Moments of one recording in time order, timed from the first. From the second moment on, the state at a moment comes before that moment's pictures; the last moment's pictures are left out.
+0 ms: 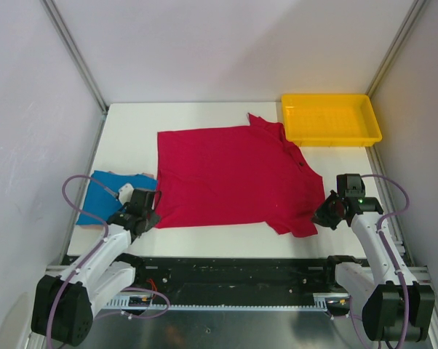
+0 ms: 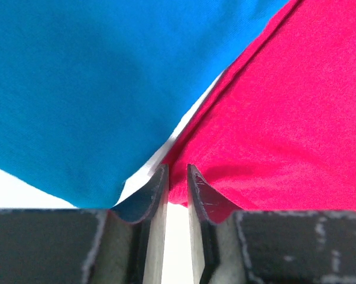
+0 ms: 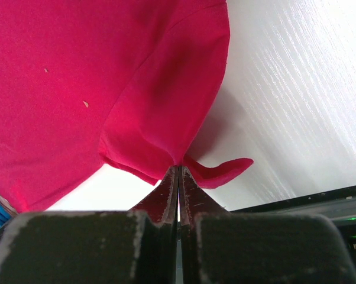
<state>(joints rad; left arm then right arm) -0.27 0.88 0.39 -0.54 -0.35 -0.89 -0.01 0.92 0.63 -0.84 -0.14 0.77</state>
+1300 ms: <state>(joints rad) -0.27 0.49 0.29 -0.73 -0.36 -1.15 -0.03 0.95 0.63 -0.82 -0.14 0.77</state>
